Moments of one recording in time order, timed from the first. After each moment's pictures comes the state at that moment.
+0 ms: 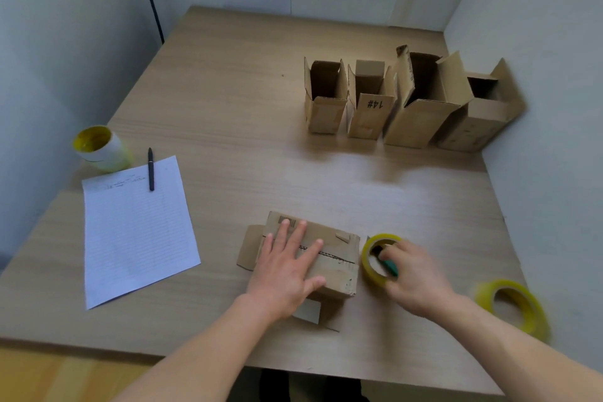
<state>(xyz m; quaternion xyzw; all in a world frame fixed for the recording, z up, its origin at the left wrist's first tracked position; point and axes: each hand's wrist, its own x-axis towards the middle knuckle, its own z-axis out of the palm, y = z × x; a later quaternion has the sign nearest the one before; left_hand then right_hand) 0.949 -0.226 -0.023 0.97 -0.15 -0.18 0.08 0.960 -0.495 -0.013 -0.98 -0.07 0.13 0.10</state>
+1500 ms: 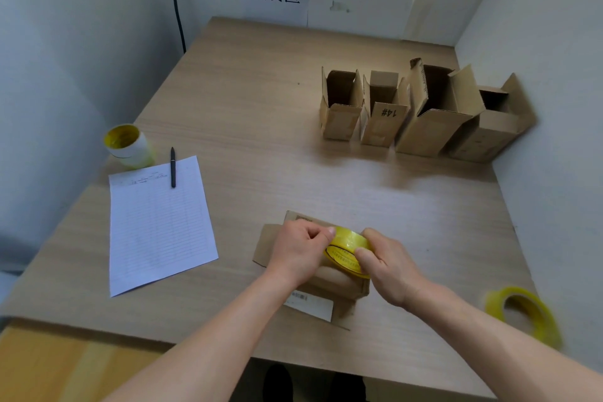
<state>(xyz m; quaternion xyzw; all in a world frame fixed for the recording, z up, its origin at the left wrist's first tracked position) 0.956 -0.233 0.044 0.82 0.11 -0.06 0.56 0.957 -0.416 0.047 -0.93 -0.10 0.14 0.32</state>
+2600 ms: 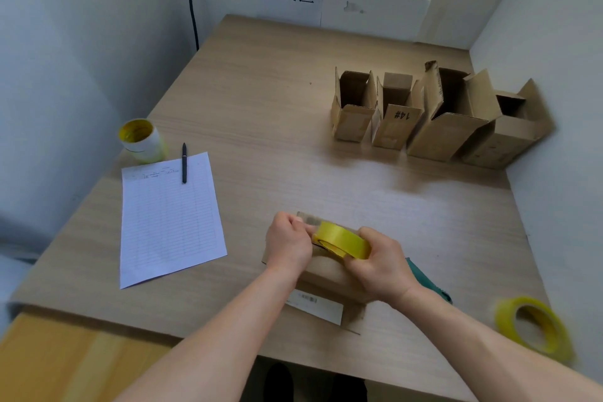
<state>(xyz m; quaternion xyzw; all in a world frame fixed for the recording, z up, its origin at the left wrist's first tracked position) 0.969 -0.220 0.014 0.77 0.29 -0.03 0.57 0.960 -0.389 0.030 -0.92 -0.05 0.11 0.36</state>
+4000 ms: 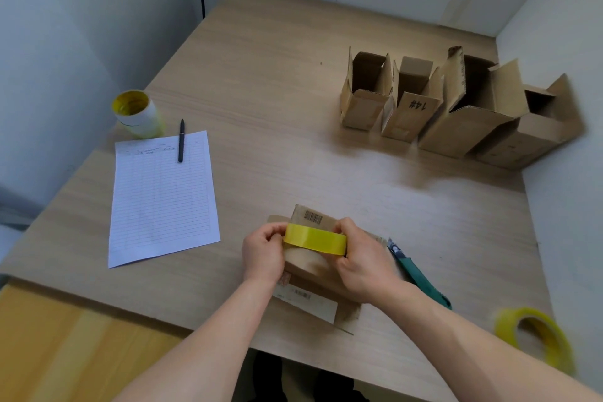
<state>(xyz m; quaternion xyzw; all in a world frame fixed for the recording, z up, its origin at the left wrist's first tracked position) 0.949 -0.199 -0.035 0.69 0.33 0.03 0.64 0.974 -0.367 0.018 -0.95 -0.09 0.18 0.25</state>
